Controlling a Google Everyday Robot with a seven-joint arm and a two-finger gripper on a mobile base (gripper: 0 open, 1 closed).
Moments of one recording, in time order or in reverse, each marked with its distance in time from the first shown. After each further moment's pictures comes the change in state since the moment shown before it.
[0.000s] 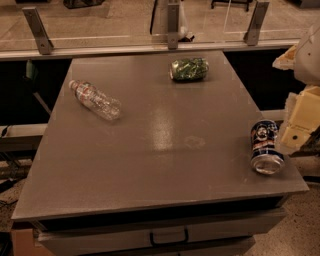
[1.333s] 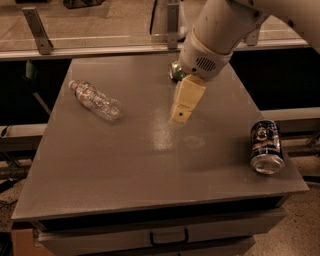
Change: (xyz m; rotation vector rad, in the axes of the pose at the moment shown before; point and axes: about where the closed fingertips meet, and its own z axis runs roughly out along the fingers) arm -0.175 -0.031 0.093 -0.117 -0.203 -0.094
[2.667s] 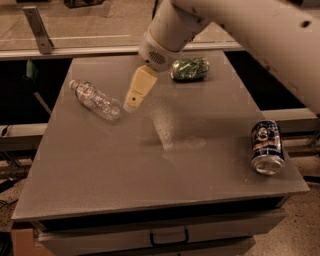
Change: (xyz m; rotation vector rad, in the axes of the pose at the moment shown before) arm -0.080 -0.049 0.058 0.008 -0.127 0.051
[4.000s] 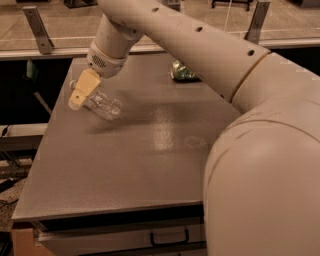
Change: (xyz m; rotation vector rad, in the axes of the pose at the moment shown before) arm -0.093 -0.003 0.106 -0.122 0.002 0.233
